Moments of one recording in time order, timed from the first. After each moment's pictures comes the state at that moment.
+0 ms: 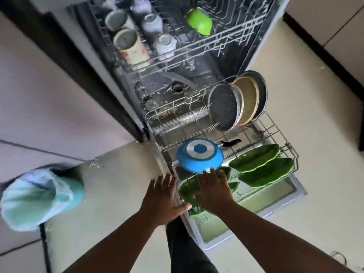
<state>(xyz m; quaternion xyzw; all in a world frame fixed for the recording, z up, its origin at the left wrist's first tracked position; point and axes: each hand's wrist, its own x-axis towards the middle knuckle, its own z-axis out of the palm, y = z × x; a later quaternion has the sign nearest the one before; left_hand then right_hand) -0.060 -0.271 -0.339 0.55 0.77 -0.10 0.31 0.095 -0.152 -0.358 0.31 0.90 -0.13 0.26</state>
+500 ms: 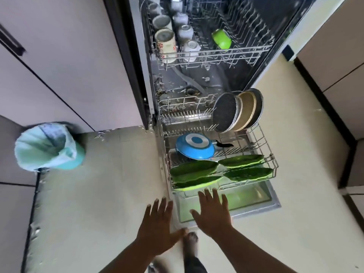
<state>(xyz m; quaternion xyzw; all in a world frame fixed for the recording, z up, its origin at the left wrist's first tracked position) 0.101 -0.401 -0.318 0.45 0.81 -0.04 0.37 0.213 -0.246 -0.322 0.35 0.89 -0.13 0.25</state>
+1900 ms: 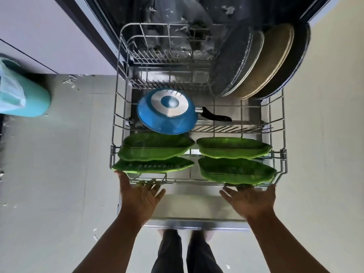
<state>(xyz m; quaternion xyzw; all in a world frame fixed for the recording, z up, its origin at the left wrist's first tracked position) 0.135 -0.186 -0.456 -0.45 0.40 0.70 0.39 0.291 0.057 -0.475 0.61 -0.01 -0.79 -0.08</state>
